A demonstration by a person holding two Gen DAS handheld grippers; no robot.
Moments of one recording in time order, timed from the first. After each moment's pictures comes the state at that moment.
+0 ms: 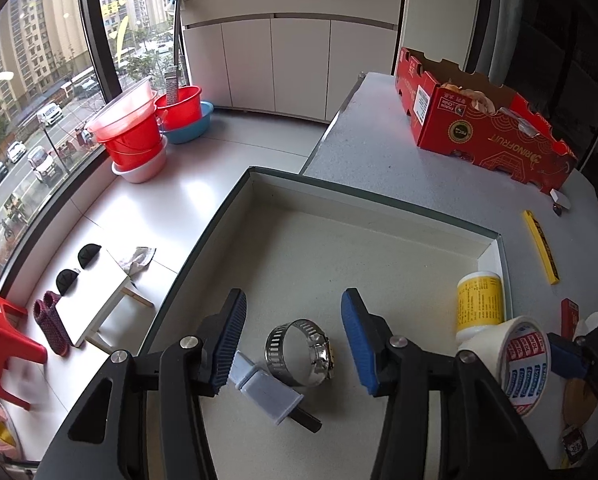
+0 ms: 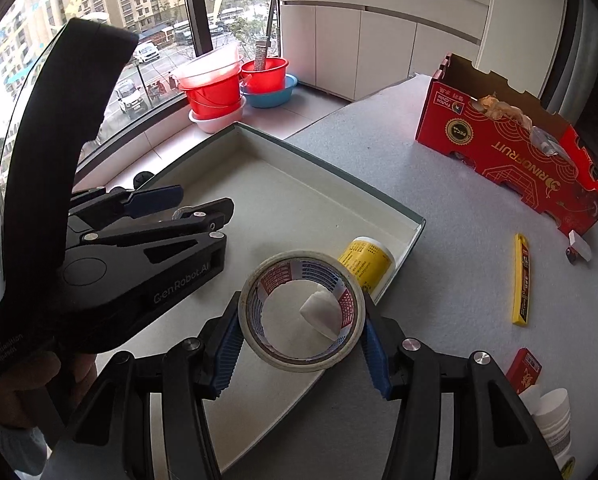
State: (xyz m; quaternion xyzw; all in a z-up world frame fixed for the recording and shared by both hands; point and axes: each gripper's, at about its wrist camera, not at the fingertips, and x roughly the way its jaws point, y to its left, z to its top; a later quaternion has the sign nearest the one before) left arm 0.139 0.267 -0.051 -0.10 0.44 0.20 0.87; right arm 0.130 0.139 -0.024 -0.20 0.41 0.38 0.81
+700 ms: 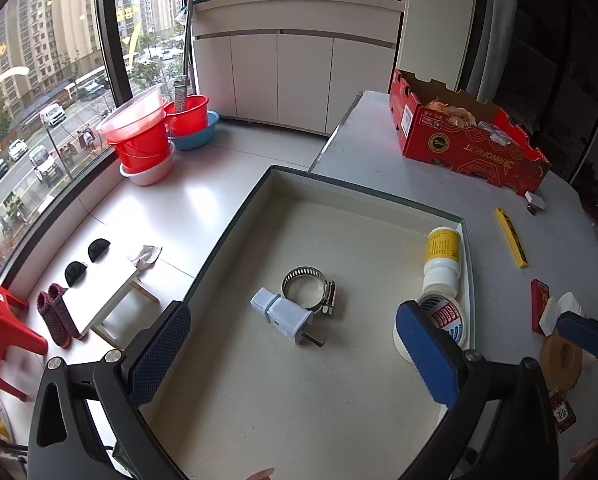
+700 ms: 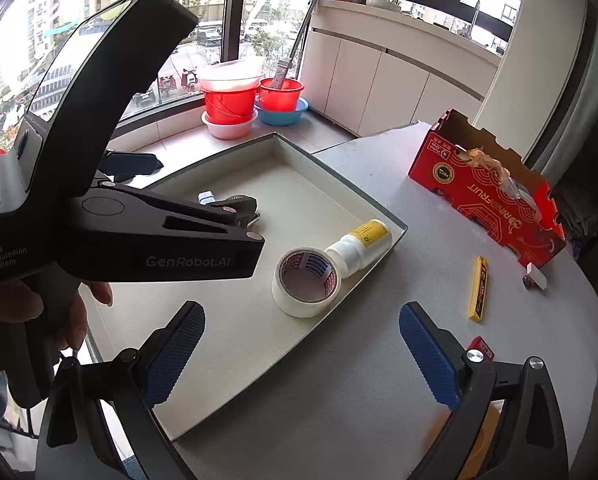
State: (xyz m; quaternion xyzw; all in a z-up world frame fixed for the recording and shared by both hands) left arm 0.080 0.251 -0.023 -0.12 0.42 0.20 0.88; right arm 0.065 0.100 0.003 -0.23 0.36 0.37 0.82
